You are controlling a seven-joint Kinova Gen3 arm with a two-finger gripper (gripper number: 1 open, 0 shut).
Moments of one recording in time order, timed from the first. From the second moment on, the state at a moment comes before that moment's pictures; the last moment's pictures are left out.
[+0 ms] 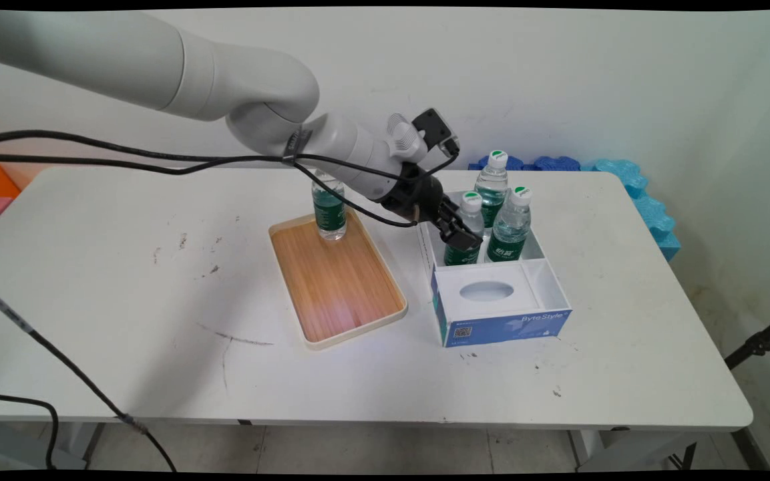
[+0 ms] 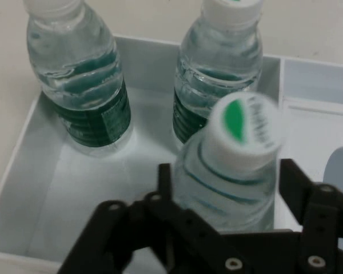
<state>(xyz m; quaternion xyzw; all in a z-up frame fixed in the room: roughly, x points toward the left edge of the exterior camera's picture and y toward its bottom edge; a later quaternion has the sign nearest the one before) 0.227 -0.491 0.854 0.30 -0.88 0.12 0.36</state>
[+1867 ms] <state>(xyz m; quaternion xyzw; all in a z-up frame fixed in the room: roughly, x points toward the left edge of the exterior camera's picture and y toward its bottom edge) 0.279 -0.463 0.946 0.32 -0.85 0.12 0.40</state>
